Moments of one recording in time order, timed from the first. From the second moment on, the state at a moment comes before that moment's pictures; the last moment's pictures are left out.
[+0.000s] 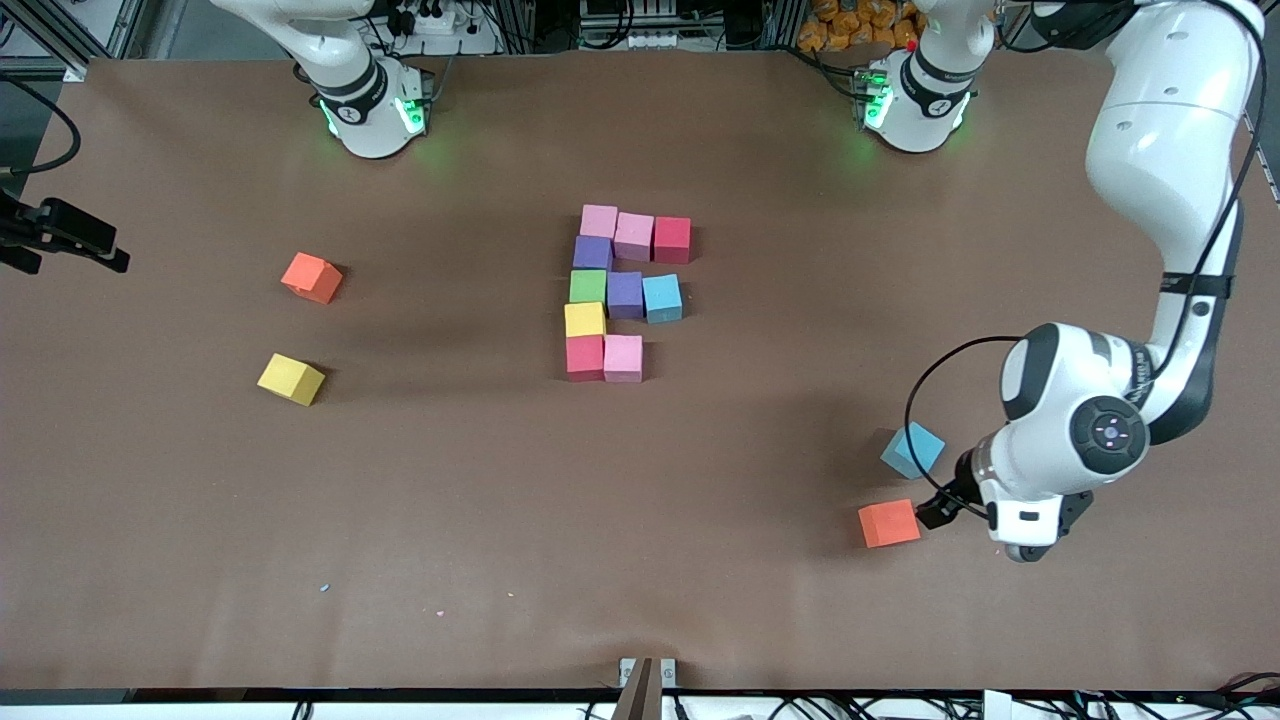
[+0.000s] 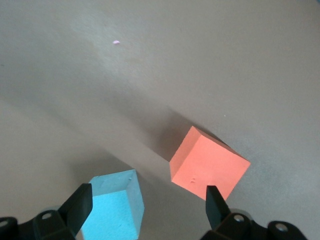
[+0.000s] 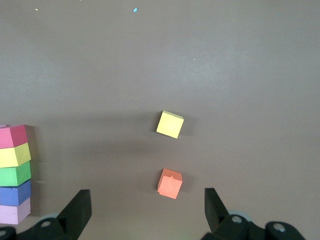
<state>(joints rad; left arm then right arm) 0.15 0.80 -0.42 -1.35 0.33 2.11 -1.01 -0.07 0.02 -0.02 -1.52 0.02 1.51 -0.08</state>
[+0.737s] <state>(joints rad) 0.16 0.83 -0.42 -1.37 0.37 2.07 -1.01 -0.07 0.02 -0.02 -1.52 0.02 1.51 -0.08</state>
